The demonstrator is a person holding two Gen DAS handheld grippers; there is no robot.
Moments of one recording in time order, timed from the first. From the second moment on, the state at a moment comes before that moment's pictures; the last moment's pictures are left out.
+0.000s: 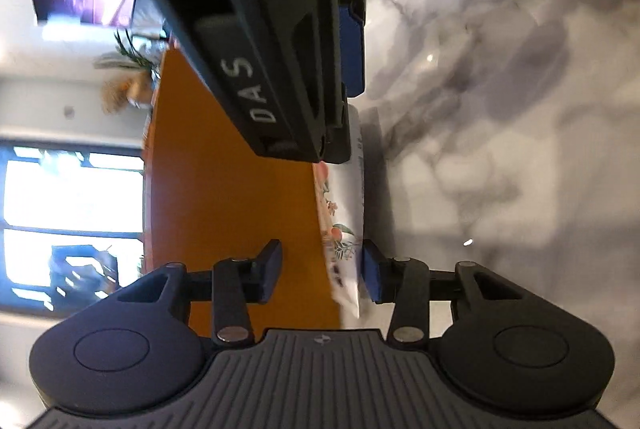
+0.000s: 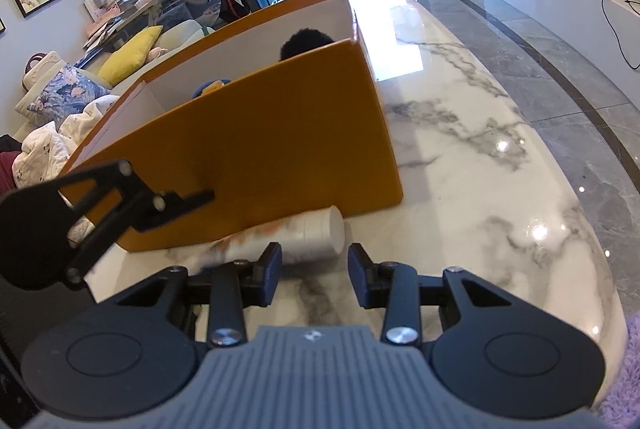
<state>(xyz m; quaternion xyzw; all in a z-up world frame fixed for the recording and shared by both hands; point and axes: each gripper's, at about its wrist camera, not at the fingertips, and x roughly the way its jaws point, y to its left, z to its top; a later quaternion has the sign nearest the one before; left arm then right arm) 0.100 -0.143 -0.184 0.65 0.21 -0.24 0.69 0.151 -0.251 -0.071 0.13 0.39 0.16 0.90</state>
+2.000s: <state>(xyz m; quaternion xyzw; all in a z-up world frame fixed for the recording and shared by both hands) 0.008 0.102 0.015 0.01 0.31 0.05 0.95 0.052 0.009 -0.067 -0.10 0.33 0.47 0.81</state>
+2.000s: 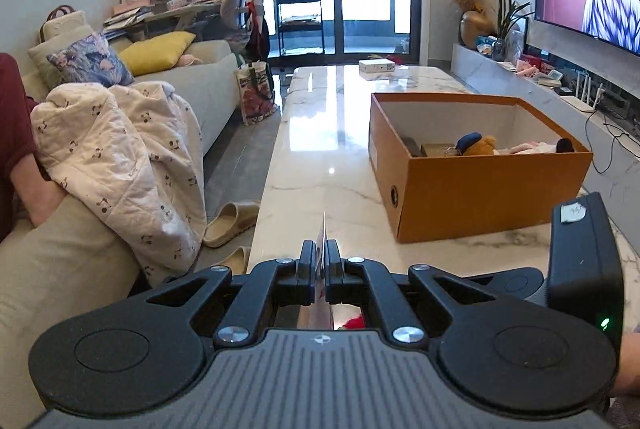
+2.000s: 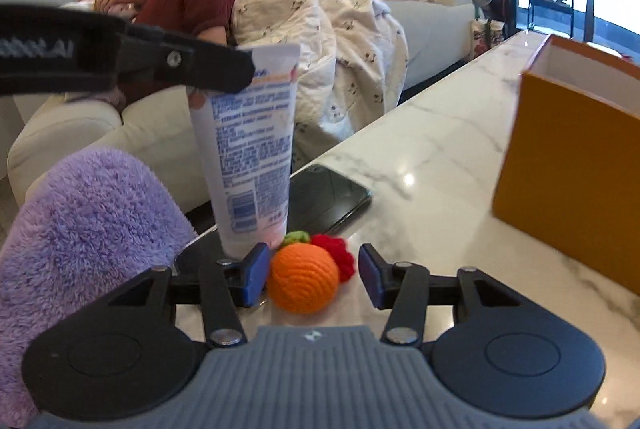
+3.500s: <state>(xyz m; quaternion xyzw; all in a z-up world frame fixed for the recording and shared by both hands) 0.061 -0.035 0.110 0.07 0.22 -0.15 0.96 0.118 -0.167 0.072 -0.03 0.28 0.25 0.93</state>
